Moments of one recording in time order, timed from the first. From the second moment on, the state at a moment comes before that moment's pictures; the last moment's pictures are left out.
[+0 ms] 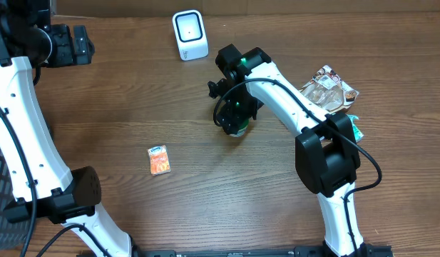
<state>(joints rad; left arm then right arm) 0.23 1.97 2.63 -1.69 0.04 0.06 0.53 2.25 1.94 -1.28 -0.11 -0.30</state>
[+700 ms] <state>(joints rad) 0.23 1.97 2.63 -1.69 0.04 0.06 0.53 2.25 2.05 -1.33 -0.06 0.43</state>
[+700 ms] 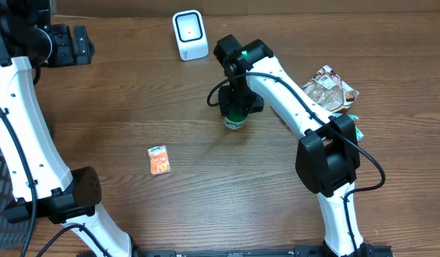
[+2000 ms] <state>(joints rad) 0.23 1.97 2.63 -1.69 0.04 0.06 0.51 2.25 2.03 -1.27 -0.23 0.46</state>
